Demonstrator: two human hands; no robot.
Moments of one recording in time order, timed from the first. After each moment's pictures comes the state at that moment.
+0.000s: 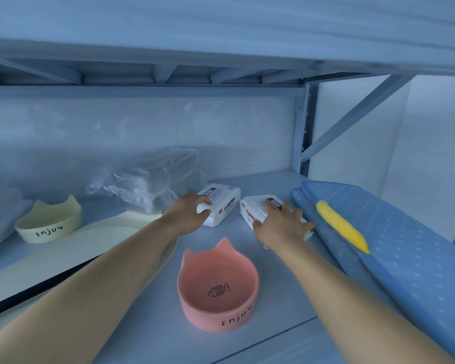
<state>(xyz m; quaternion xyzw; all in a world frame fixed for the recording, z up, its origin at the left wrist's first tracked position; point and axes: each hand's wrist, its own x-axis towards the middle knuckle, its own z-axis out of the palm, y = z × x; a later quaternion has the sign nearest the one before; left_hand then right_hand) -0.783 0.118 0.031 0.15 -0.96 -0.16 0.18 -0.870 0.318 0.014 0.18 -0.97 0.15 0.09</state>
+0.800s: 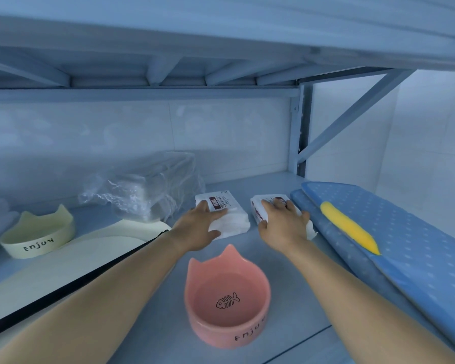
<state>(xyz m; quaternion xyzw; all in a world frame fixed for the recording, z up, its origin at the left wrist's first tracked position) -0.792 0.126 0.017 0.07 -0.99 -0.03 0.13 -0.892 0.312 0.004 0.26 -0.94 0.13 0.17</state>
